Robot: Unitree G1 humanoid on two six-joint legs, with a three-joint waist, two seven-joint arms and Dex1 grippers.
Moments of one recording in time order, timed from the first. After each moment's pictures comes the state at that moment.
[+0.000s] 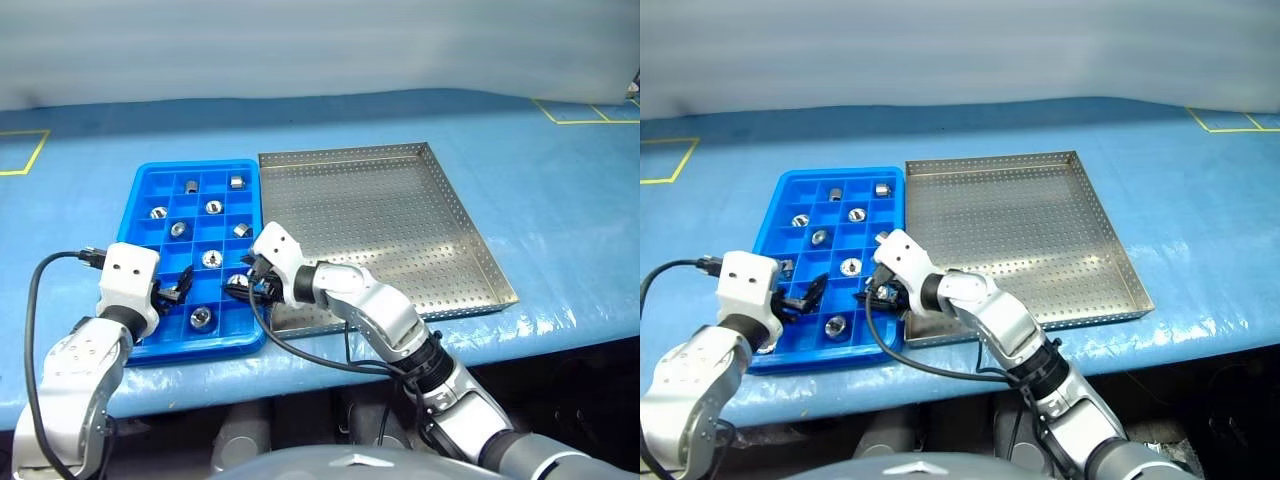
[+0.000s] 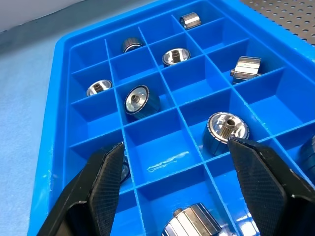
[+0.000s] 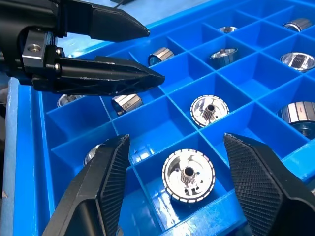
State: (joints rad) left arm 0.19 0.44 0.28 -0.78 -0.22 0.88 -0.24; right arm -0.48 -0.05 0.51 -0.16 0.24 0.71 0.52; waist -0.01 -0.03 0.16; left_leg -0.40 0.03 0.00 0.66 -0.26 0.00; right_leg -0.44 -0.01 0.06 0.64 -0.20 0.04
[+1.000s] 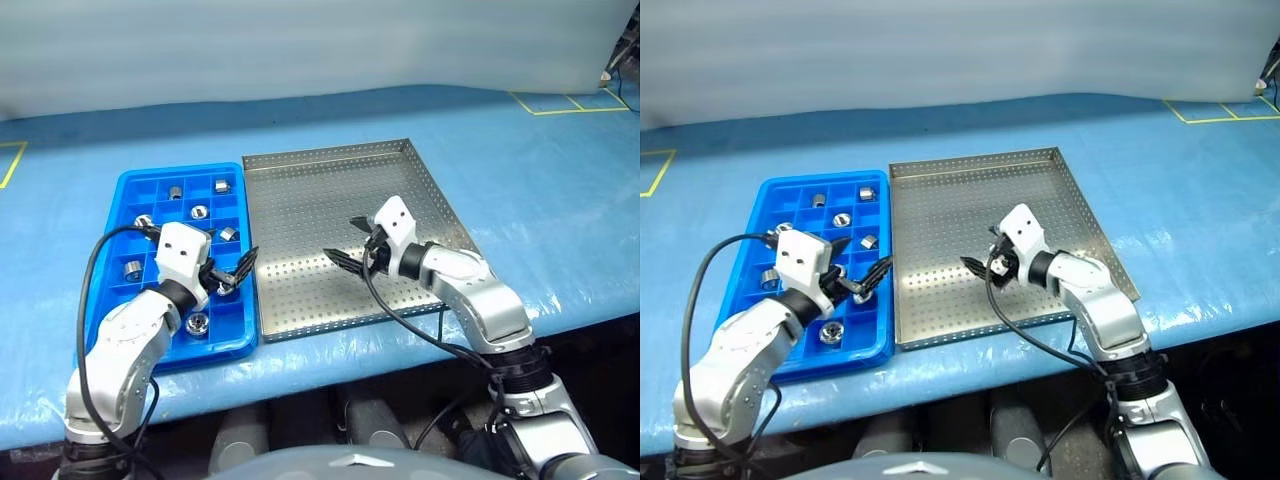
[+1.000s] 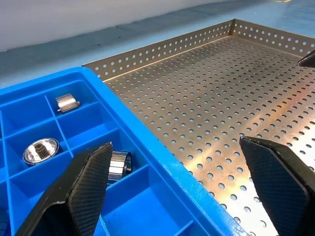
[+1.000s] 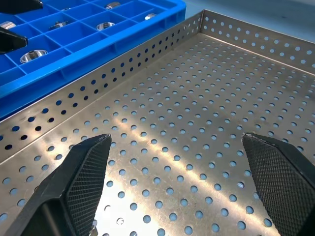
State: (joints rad) left arm 0.04 0.40 0.11 -0.63 -0.30 0.71 -0.35; right arm -0.36 -0.39 0.17 -0.19 0.26 0.58 0.64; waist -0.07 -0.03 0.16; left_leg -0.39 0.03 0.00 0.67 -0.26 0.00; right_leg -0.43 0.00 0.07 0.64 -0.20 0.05
